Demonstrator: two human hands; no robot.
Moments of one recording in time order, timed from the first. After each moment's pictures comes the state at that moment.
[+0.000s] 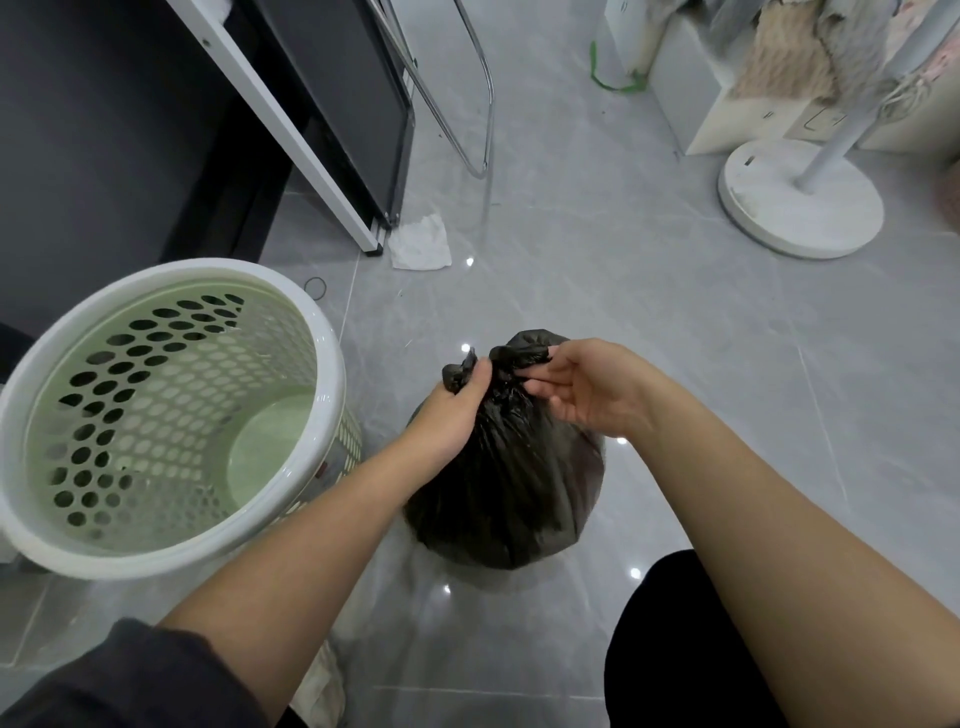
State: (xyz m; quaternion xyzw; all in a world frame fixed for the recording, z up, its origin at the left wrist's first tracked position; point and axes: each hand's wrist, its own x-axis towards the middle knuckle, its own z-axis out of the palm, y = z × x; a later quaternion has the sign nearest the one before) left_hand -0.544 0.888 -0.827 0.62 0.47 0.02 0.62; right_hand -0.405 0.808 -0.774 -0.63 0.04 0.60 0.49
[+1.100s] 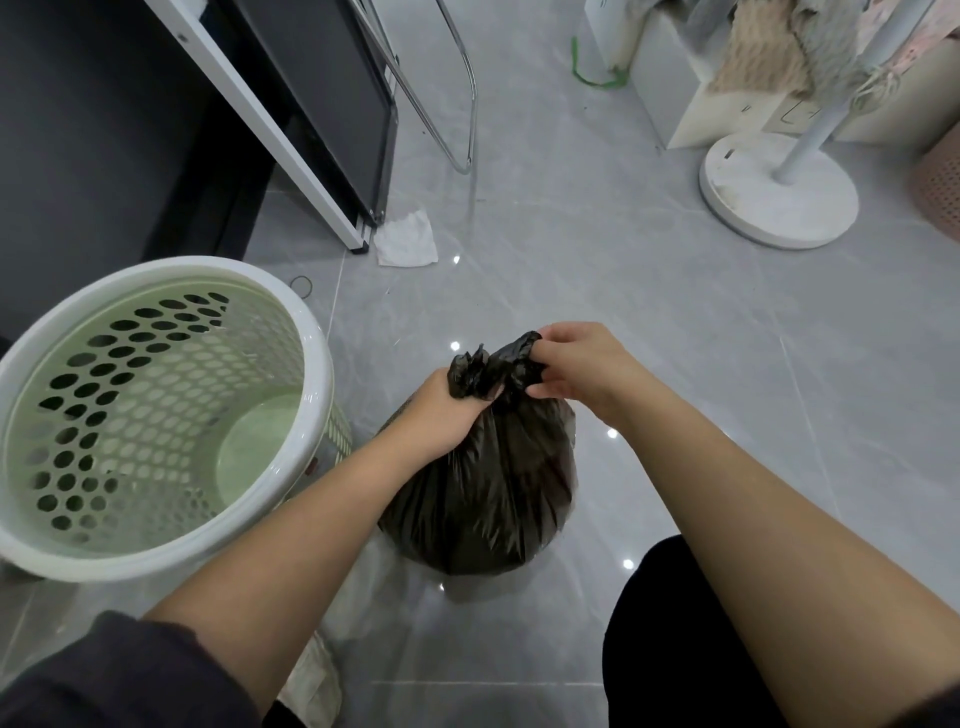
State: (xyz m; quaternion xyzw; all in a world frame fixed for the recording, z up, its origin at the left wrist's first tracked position) left_hand -0.541 0.892 -0.829 0.70 0.37 0.03 0.61; right_hand -0.404 0.803 -0.780 -0.74 -0.13 0.48 0.45
